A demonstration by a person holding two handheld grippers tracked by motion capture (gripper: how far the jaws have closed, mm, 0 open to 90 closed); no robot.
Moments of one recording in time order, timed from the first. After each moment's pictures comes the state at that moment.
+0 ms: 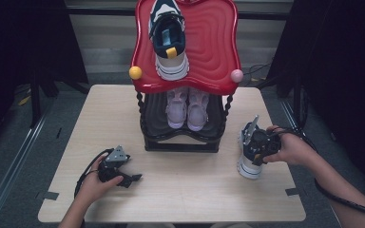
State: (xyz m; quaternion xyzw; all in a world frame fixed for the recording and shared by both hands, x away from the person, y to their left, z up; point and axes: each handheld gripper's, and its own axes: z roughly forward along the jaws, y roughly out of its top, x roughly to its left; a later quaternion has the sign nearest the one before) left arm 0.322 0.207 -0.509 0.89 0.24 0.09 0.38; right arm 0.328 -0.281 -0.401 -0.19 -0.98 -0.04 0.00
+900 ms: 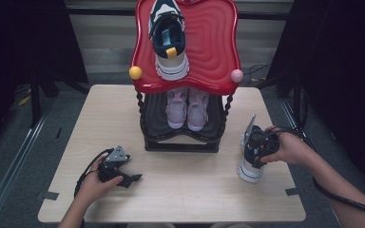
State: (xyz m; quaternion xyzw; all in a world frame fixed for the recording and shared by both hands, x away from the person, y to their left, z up) left arm 0.322 0.206 -0.510 0.89 0.24 0.09 0.38; right arm 0.330 -0.276 -0.400 -0.19 -0.98 -0.03 0.05
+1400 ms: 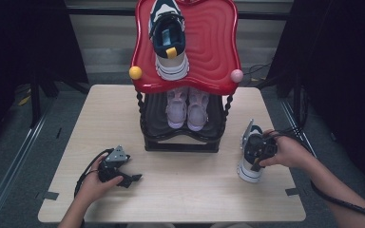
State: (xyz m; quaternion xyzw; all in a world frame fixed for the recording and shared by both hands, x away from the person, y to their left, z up) left arm 0.322 0.207 -0.509 0.89 0.24 0.09 0.38; right arm 0.326 -0.274 -0.413 -0.18 -0.98 -0.03 0.05
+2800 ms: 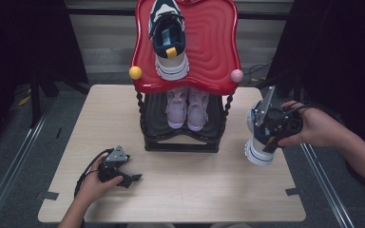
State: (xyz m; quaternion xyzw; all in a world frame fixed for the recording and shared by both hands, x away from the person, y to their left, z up) left arm 0.322 0.206 -0.510 0.89 0.24 0.09 0.38; right arm 0.309 -0.269 -0.277 -0.16 -0.99 -0.05 0.02
